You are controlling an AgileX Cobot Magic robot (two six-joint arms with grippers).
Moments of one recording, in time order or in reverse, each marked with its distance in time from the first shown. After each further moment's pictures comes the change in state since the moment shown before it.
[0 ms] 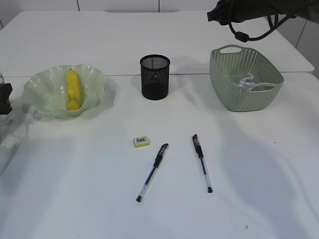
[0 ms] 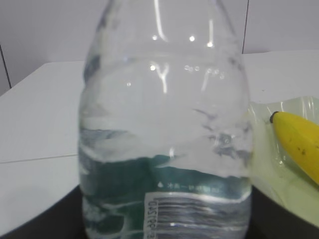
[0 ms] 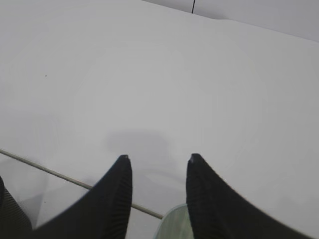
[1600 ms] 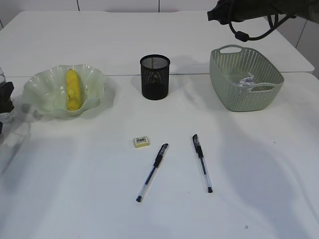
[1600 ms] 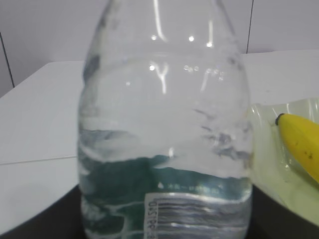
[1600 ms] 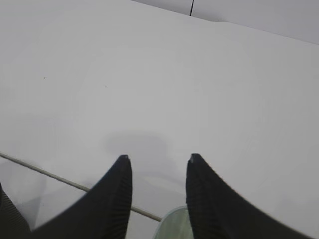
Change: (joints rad) left arm -0.022 0.003 -0.021 -0.022 0.018 0.000; right arm 0.000 0.000 0.000 0.000 -0.009 0.000
